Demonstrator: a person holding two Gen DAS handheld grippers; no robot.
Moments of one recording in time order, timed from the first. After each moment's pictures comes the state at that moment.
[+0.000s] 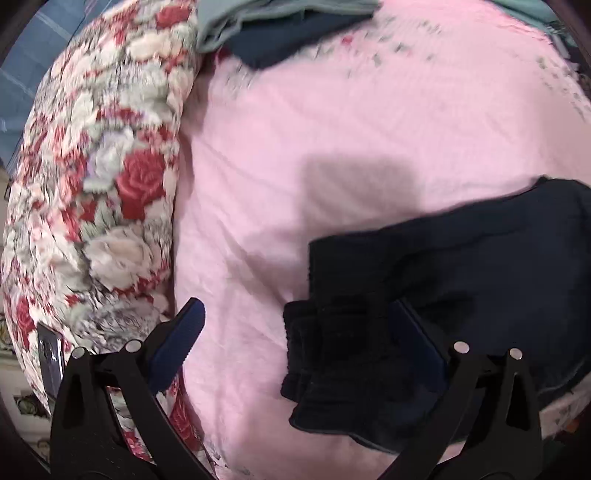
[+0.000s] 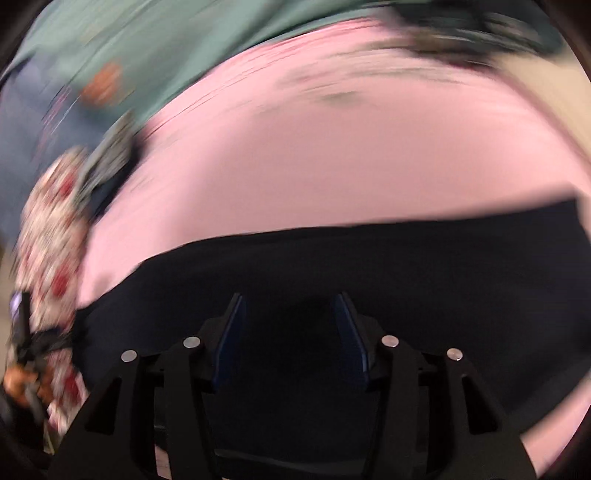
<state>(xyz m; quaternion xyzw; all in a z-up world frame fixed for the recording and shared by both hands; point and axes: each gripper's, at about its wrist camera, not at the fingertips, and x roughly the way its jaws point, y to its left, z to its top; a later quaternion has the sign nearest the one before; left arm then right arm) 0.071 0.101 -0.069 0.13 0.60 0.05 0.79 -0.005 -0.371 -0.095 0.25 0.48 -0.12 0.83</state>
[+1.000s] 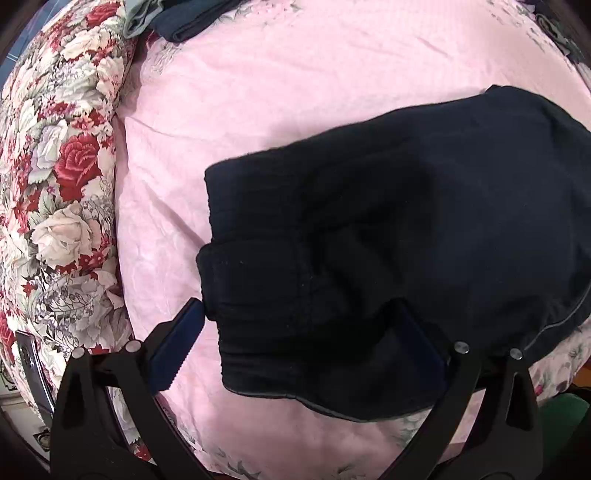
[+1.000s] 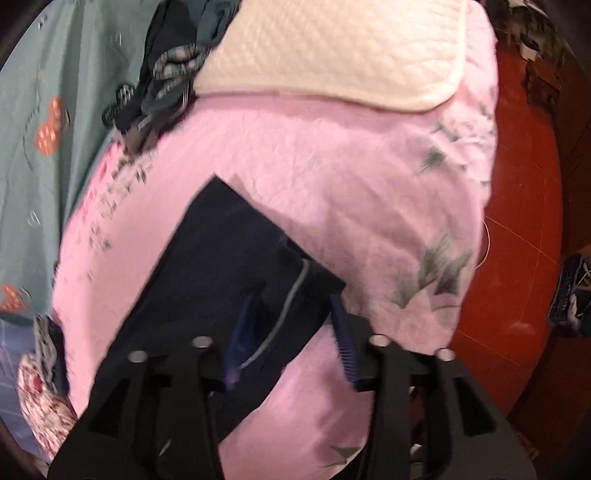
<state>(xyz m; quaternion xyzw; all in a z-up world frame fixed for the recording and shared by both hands) 0.039 0.076 -0.118 0.16 0.65 -0.02 0.75 -0.170 -0.529 -0.086 0.42 0.38 -0.33 0.75</state>
